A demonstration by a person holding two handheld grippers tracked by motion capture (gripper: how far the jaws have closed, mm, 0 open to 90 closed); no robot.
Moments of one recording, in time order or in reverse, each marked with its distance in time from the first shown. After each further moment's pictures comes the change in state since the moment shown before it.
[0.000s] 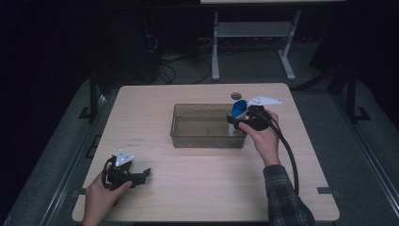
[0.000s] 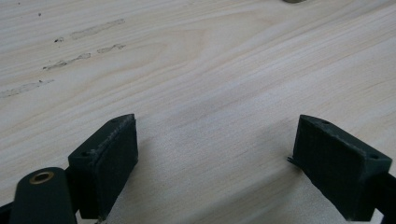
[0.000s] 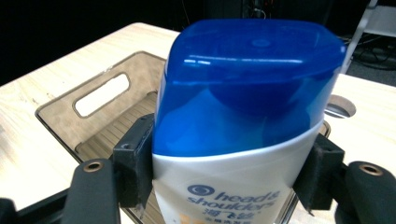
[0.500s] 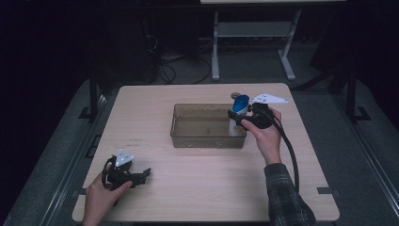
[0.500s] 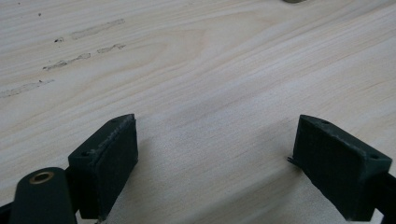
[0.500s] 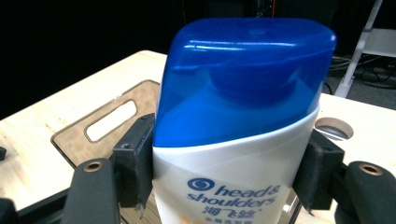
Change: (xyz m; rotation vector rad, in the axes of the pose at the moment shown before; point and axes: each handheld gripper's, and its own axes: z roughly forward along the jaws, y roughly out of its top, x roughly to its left) left arm 0.000 0.000 0.000 0.000 0.001 0.000; right arm -0.002 0.007 -0.010 -0.093 0.021 0.019
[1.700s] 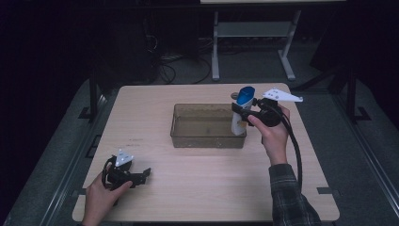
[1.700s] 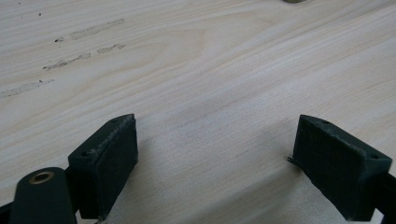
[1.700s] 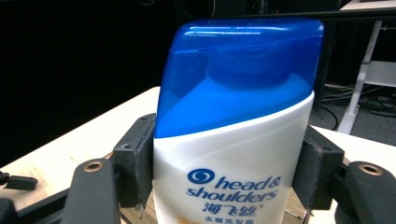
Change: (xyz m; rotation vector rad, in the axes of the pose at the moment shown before) left arm 0.000 0.000 0.000 -0.004 0.002 -0.002; right arm 0.007 0.020 -0.030 -0.139 0.035 0.018
